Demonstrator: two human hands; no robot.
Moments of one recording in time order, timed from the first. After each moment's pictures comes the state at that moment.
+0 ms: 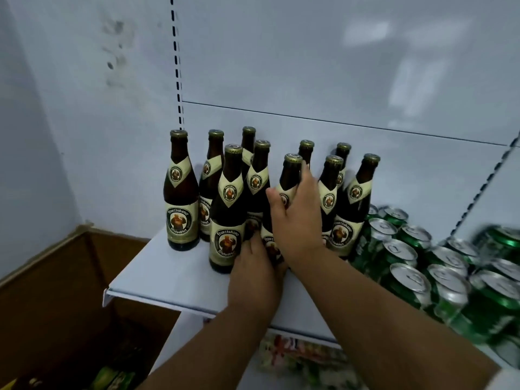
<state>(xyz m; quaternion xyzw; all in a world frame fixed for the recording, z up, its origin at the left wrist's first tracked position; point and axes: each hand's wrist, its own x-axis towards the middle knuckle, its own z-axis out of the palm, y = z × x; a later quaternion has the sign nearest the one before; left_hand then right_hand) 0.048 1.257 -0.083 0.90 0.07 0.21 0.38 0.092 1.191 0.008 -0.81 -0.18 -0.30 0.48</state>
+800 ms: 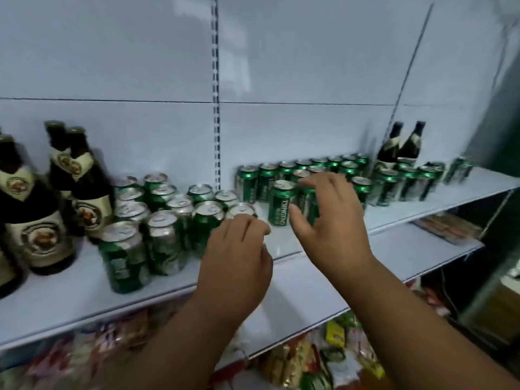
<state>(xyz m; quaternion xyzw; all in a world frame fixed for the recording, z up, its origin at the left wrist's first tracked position) -0.057 0.926 -0.038 0.83 -0.35 0.34 0.28 -0.099 0.767 0.011 -0.87 0.02 -0.45 0.18</state>
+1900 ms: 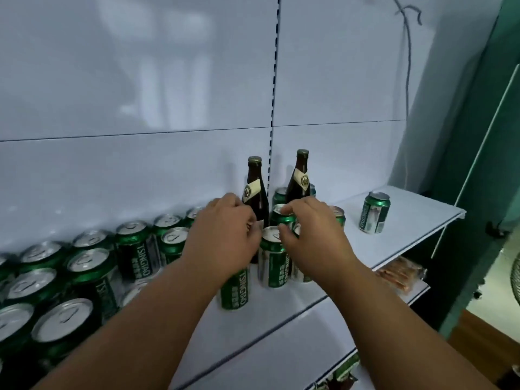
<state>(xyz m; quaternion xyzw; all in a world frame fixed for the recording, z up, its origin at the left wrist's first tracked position) 0.104 0.394 0.028 0.87 -0.38 0.24 0.20 0.014 0.246 0.025 -0.93 0.11 -0.33 0.15</state>
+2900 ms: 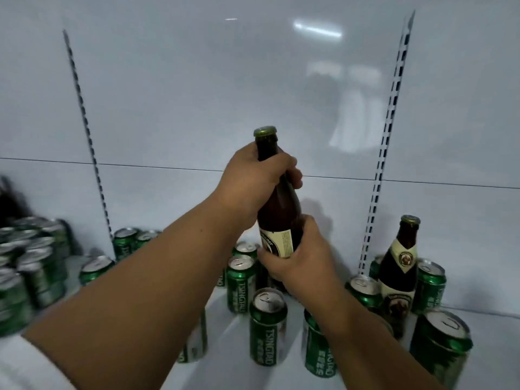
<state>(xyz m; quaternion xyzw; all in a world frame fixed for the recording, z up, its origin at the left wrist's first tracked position) 0.095 0.346 0.162 0.69 -0.12 0.21 0.68 0.107 0.237 0.050 -0.81 -0.18 -0.17 0.53</state>
